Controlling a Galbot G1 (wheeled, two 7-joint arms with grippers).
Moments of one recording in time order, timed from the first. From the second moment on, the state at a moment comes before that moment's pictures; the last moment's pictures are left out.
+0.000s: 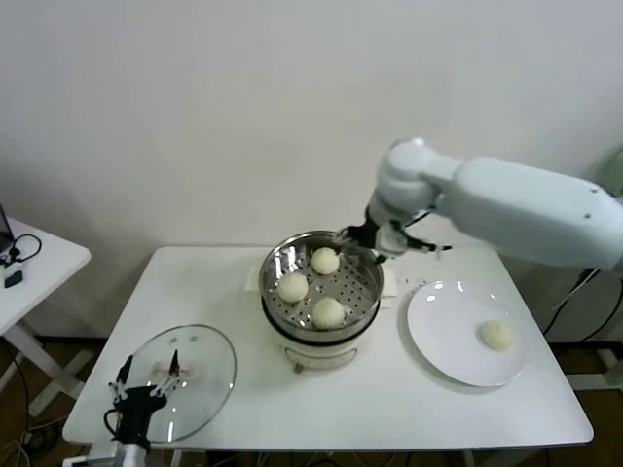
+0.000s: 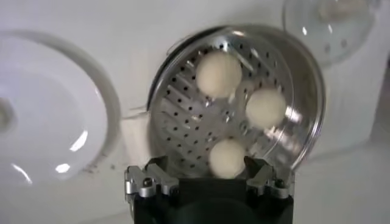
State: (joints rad) left arm 1.65 -1.46 -0.74 -1.91 -0.17 -0.08 0.00; right arm 0.64 0.86 -1.20 1.52 -0.17 0.35 -1.10
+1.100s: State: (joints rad) left arm 1.65 -1.47 -0.75 -1.92 -0.17 -0.07 0.02; right arm 0.09 0.53 -0.91 1.13 -0.11 0.01 -1.11
